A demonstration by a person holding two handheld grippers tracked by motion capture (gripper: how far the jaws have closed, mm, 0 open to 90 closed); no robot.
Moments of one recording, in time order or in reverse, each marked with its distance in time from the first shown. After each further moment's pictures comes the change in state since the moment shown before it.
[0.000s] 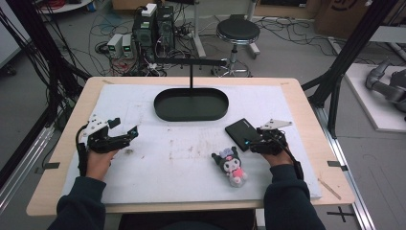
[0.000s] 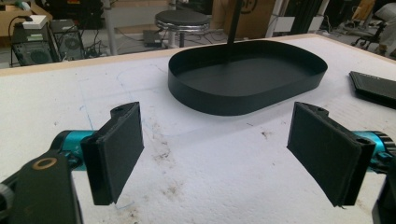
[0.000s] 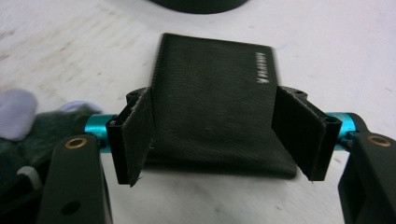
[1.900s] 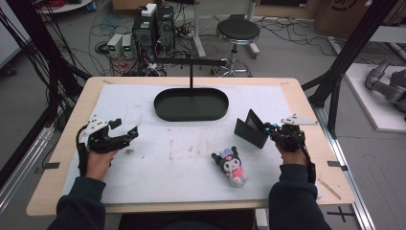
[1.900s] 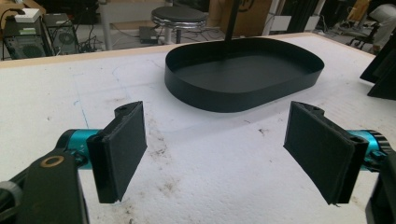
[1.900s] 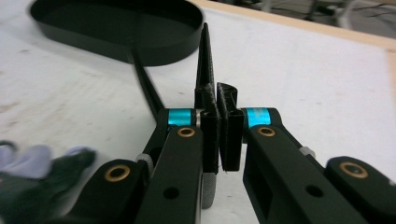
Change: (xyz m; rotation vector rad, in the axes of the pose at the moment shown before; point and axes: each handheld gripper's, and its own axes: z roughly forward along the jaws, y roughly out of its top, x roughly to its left) left arm 0.002 -0.002 0.001 0.012 -0.017 -0.017; right arm -0.015 0.007 -0.055 -0.140 -0.141 0.169
